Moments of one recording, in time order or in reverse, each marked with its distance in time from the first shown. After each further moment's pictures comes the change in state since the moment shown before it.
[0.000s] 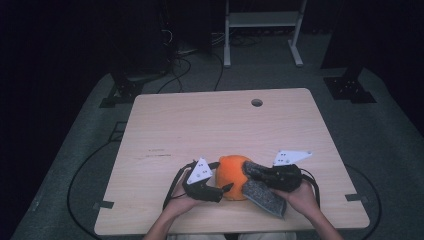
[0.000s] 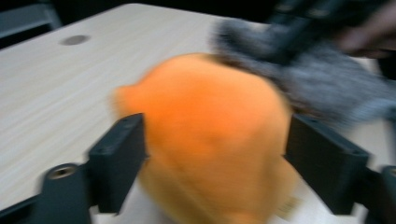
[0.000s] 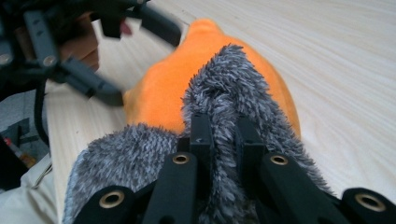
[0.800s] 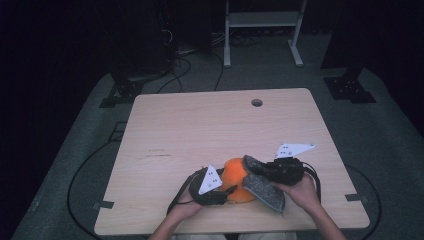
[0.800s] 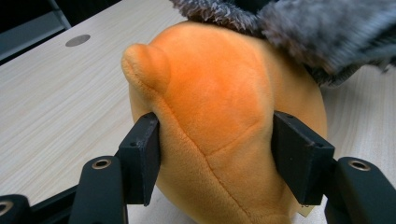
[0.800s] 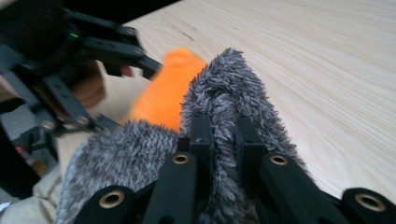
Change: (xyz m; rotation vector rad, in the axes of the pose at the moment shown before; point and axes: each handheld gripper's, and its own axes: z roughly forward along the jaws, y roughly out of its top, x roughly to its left) left arm -0.022 -0.006 0.008 0.019 0.013 0.147; right arm -0.012 0.014 -0.007 -0.007 -0.001 0.042
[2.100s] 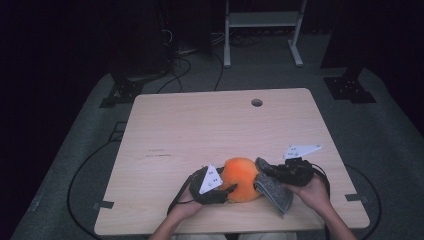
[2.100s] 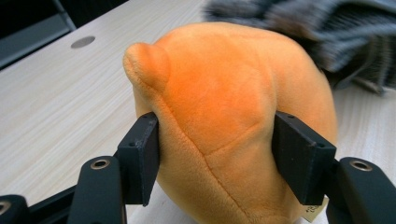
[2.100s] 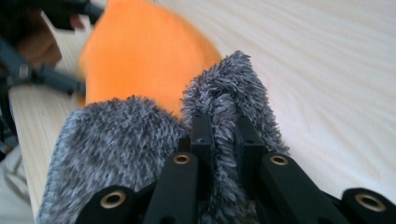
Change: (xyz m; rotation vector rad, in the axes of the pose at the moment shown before) left arm 0.005 -0.002 0.004 0.002 0.021 -0.028; right arm -0.017 -0.021 -0.013 0.111 -0.079 0.034
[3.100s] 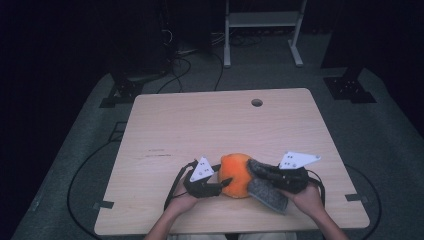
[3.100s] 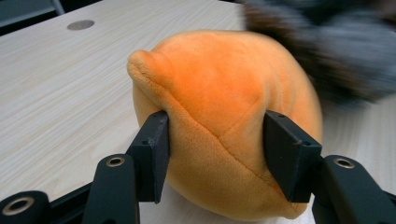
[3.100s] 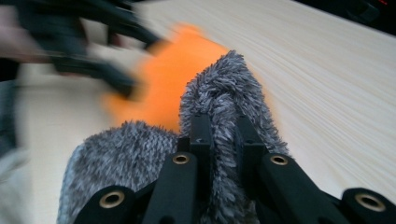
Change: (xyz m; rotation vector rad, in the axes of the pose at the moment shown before) left arm 0.021 -0.002 -0.005 -0.005 -0.053 -0.114; right arm 0.039 0.007 0.002 -0.162 0.027 -0.201
